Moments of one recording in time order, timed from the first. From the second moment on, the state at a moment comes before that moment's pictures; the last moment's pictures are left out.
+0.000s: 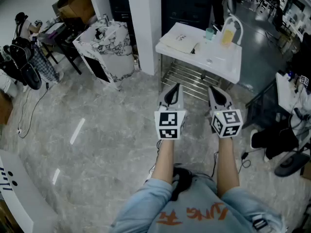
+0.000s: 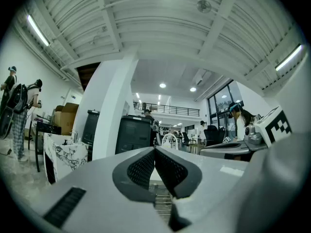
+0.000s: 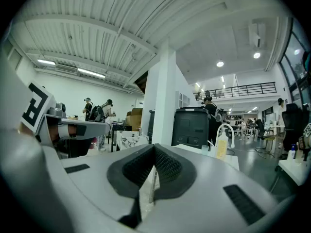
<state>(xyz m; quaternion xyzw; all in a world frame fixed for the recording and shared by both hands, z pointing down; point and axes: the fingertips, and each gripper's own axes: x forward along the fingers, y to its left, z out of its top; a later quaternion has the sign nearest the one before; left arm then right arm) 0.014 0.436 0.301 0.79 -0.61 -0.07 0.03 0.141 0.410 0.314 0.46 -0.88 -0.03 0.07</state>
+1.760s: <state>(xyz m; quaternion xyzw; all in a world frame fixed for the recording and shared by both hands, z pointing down) -0.011 0.323 0.355 0.79 -0.61 -0.02 0.09 0.144 0.287 0.342 0.47 -0.88 0.02 0.07</state>
